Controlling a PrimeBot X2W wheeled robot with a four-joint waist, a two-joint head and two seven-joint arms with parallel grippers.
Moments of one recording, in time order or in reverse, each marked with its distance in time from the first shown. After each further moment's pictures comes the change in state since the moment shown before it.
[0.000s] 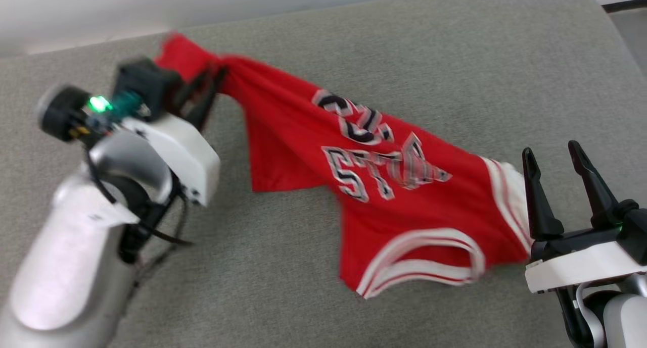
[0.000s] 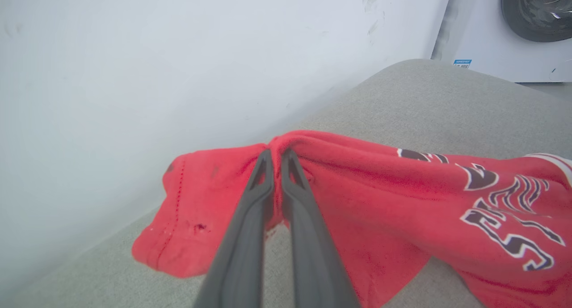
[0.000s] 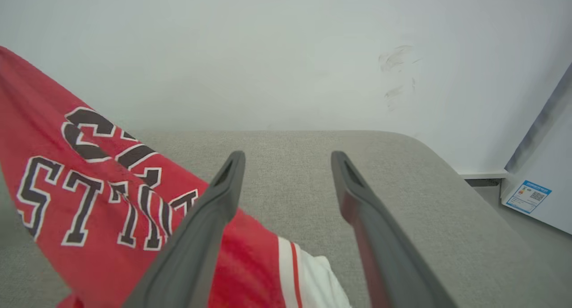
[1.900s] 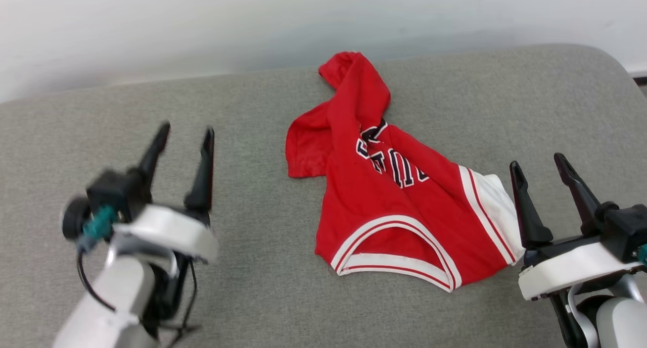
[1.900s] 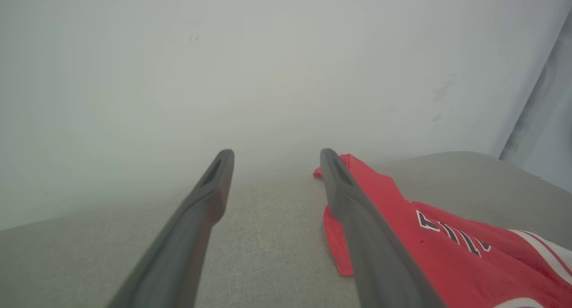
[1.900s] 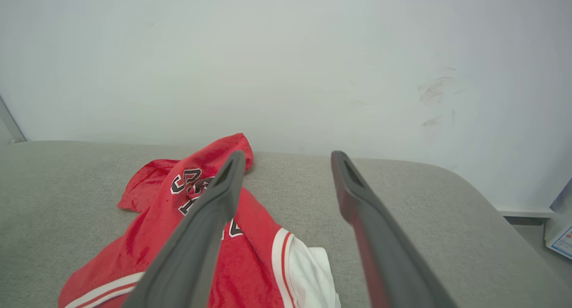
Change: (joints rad) left arm 0.147 0.041 -0.101 0.211 -0.211 0.226 -0.585; right arm 0.006 -0.007 0.020 0.032 -0.016 0.000 0.041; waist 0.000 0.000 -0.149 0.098
